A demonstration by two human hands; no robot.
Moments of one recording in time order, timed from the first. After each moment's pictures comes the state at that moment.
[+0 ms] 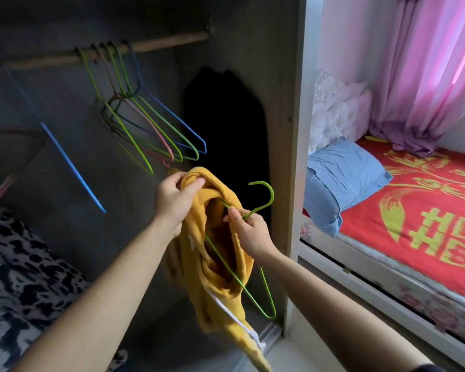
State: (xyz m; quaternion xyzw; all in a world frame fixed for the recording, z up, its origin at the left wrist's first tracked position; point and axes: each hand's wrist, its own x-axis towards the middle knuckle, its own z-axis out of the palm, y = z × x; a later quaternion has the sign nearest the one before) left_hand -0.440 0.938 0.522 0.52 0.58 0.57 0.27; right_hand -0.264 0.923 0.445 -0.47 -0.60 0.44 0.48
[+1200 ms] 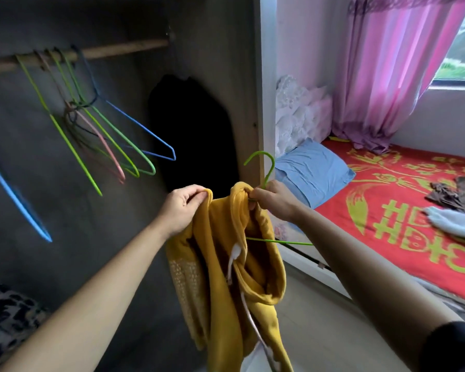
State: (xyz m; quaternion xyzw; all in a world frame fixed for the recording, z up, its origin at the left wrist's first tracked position) left_hand -0.402 0.987 0.498 0.75 0.48 0.39 0.22; right_hand -0.142 0.982 0.505 -0.49 -0.73 0.32 0.36
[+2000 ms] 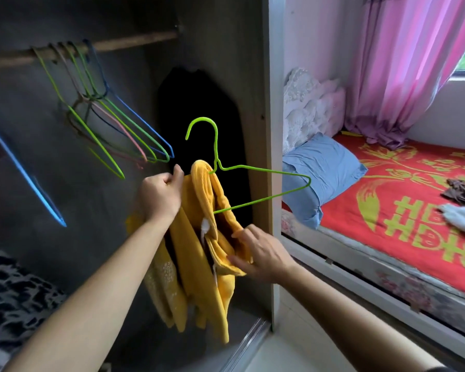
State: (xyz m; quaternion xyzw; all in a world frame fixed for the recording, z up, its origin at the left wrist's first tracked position) left_hand -0.407 0.961 0.525 0.59 0.64 0.49 -0.07; right_hand -0.180 0.929 0.377 -0.41 -0.85 0.02 0.34
